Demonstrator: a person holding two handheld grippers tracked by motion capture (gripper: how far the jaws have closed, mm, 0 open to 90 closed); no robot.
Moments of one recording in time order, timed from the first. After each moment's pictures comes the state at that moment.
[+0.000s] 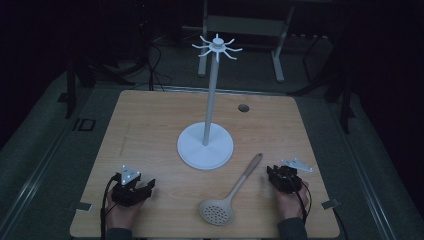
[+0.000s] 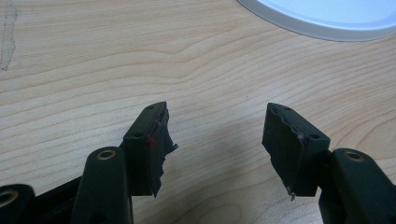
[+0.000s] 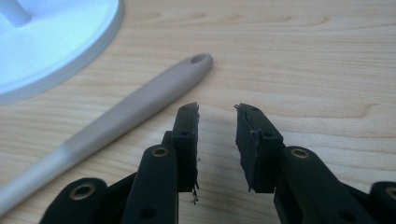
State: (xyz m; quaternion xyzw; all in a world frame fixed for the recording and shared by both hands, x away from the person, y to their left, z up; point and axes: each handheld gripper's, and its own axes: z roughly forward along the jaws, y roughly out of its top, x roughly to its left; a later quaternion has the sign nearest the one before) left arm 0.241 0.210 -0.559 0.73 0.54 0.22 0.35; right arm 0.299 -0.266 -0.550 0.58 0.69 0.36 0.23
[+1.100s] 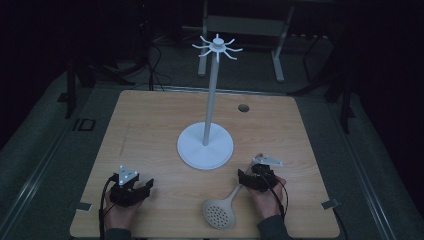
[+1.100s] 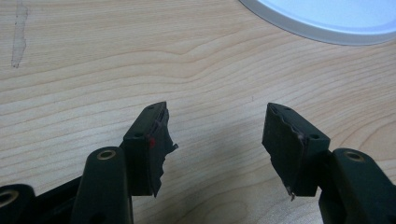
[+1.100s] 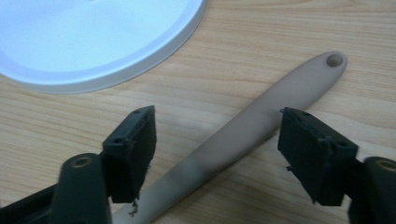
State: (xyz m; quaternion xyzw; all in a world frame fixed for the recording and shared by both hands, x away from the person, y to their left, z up) left arm 0.240 0.215 -0.559 0.73 0.55 0.22 0.35; right arm 0.307 -0.193 -0.554 0.56 0.74 0.33 0.19
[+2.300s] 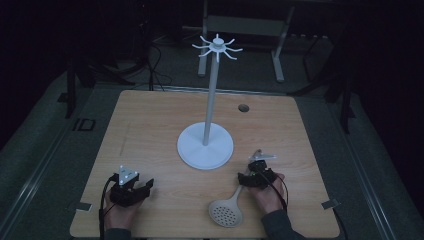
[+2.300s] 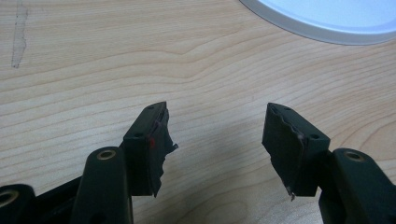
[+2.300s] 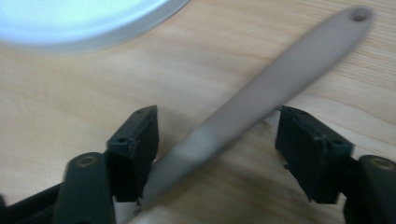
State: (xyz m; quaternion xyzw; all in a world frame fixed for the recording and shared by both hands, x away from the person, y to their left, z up) left arm 0.240 0.214 -0.559 0.73 0.55 0.22 0.35; right arm 0.319 -0.189 -0.555 0.53 0.79 0.25 0.16
